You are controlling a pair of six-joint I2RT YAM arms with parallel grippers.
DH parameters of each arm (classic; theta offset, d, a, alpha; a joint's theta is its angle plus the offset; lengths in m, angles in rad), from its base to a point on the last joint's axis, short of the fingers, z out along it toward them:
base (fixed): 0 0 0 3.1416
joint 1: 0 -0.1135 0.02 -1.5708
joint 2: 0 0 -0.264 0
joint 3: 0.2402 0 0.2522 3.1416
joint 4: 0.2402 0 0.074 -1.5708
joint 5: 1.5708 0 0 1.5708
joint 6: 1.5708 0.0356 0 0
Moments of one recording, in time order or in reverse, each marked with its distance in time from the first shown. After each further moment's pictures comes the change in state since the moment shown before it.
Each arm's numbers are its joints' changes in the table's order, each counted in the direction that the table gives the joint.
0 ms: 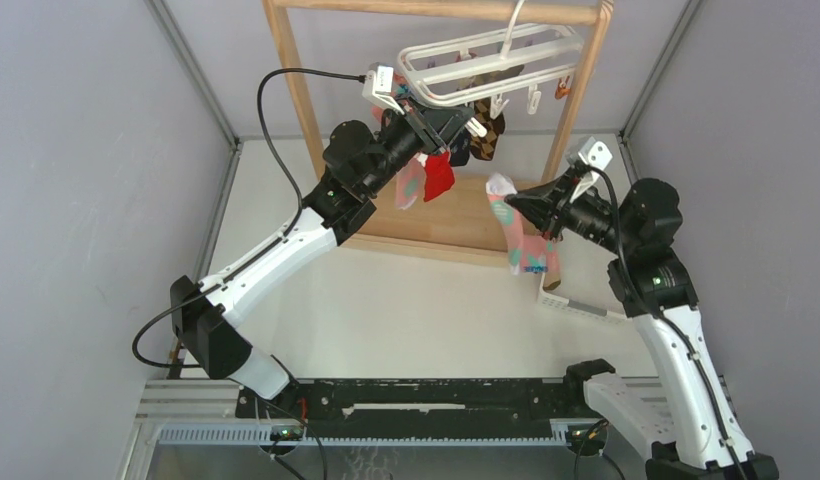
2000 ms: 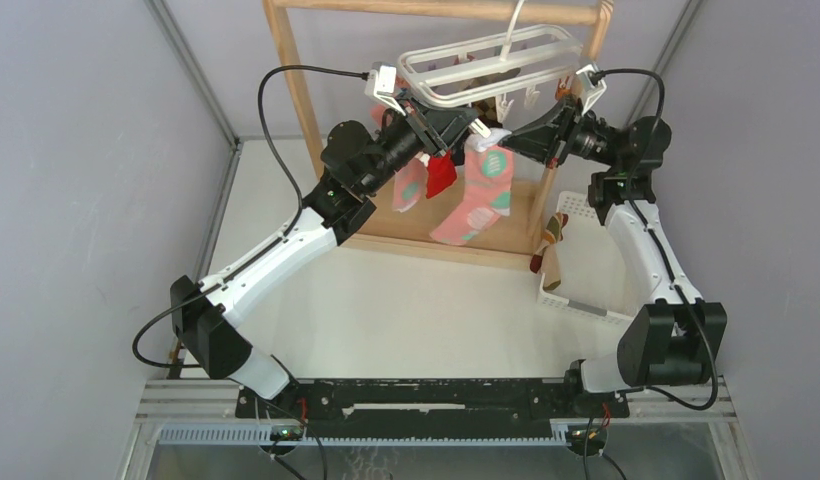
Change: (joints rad) left arm 0.000 0.000 0.000 -0.039 0.074 0.027; right arm 0.200 -0.574 0.168 -0.991 -0.534 0.871
